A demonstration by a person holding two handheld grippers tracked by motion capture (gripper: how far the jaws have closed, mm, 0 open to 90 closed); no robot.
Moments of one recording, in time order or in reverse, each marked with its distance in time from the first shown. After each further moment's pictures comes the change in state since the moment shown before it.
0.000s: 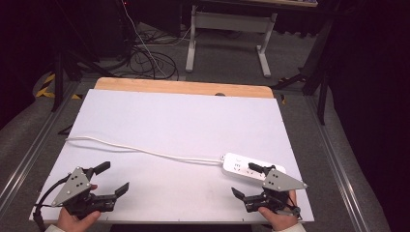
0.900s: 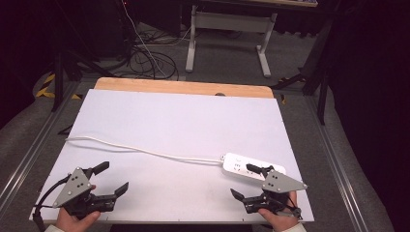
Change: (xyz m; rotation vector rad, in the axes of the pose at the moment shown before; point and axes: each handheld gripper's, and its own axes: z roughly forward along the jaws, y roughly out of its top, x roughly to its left) left arm -0.001 0.001 -0.001 0.012 0.022 -0.003; right arm 0.004 0.005 -0.002 0.002 0.038 -0.022
